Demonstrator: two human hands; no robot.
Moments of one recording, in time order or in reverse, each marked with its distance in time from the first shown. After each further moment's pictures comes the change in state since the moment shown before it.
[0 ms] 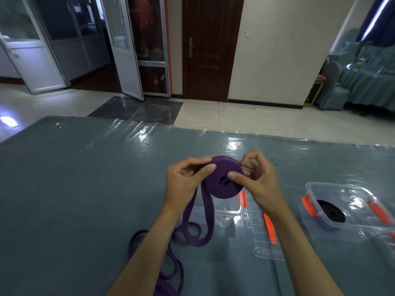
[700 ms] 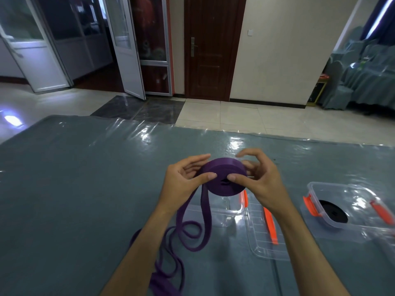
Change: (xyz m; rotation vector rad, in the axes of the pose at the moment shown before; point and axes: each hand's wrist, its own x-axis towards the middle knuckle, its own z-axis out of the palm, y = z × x) left_hand 0.000 0.007 -0.013 0.143 -0.093 -0.065; right_hand 0.000 -0.006 -0.005 -0.144 -0.067 -0.018
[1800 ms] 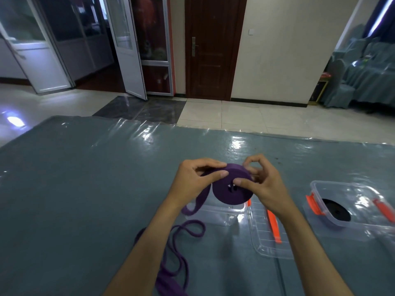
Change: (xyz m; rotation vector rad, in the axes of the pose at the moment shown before) left_hand 0.011 -0.005 0.007 0.113 -0.105 0.030; right_hand -0.010 0.020 -0.005 0.077 0.003 0.103
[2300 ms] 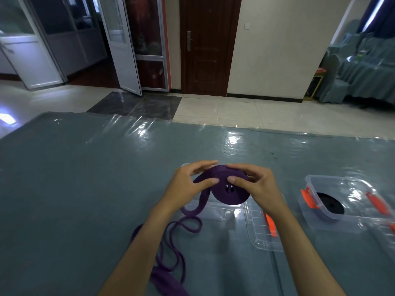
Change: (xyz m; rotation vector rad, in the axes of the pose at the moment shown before) left_hand -0.014 -0.027 -0.011 0.246 -0.105 -0.097; right_hand -0.004 0.022 0.000 -0.058 0.061 0.029
